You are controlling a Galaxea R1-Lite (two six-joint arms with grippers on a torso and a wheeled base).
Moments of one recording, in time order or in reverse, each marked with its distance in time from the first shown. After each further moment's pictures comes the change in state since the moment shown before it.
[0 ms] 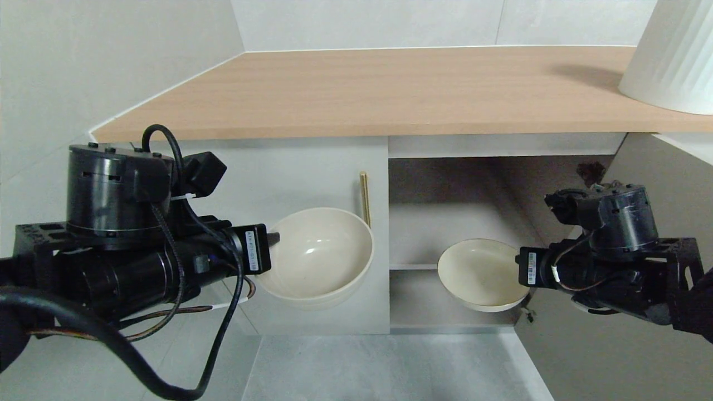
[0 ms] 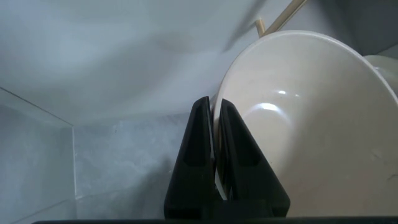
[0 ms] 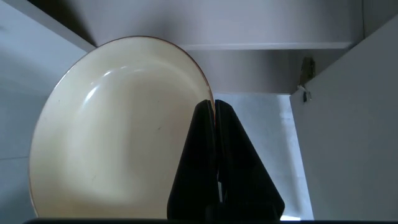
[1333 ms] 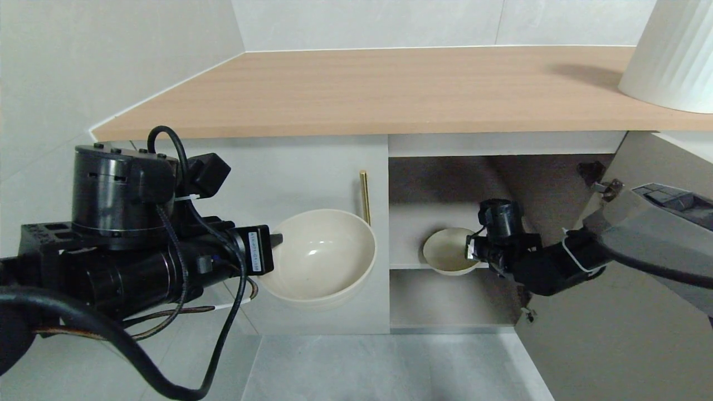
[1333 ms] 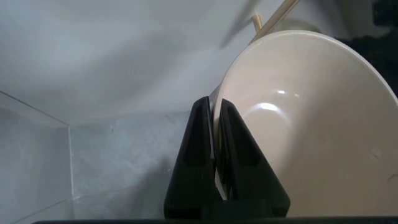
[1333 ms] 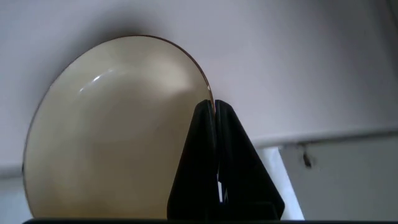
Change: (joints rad) left arm 0.000 0.009 -0.002 0.000 -0.017 0.000; right arm -0.109 0.653 -0.488 -0.213 -0.146 -0.063
